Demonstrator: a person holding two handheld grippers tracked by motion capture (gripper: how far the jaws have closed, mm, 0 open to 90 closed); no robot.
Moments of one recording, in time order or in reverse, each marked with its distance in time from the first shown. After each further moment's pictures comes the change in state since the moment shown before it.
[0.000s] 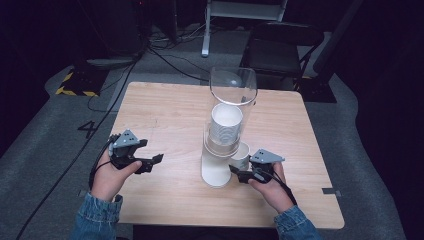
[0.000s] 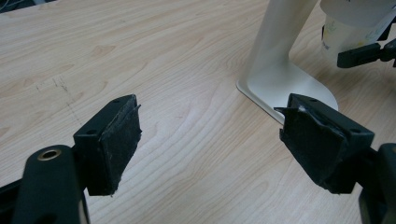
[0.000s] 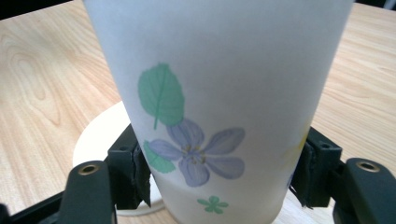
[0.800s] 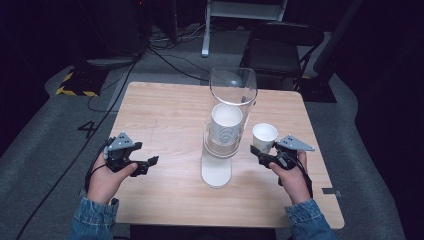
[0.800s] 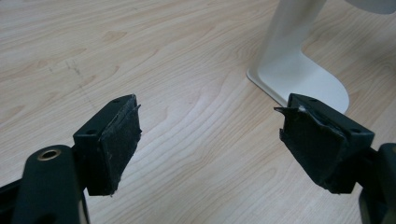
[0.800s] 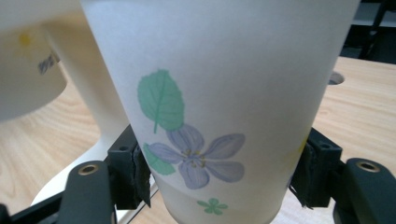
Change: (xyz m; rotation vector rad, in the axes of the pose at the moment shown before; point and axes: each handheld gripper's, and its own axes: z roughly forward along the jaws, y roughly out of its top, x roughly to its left) left arm 0.006 -0.014 -0.010 0.012 0.034 -0.035; right arm -0.048 0.023 -0.040 -0.139 -0.125 0.134
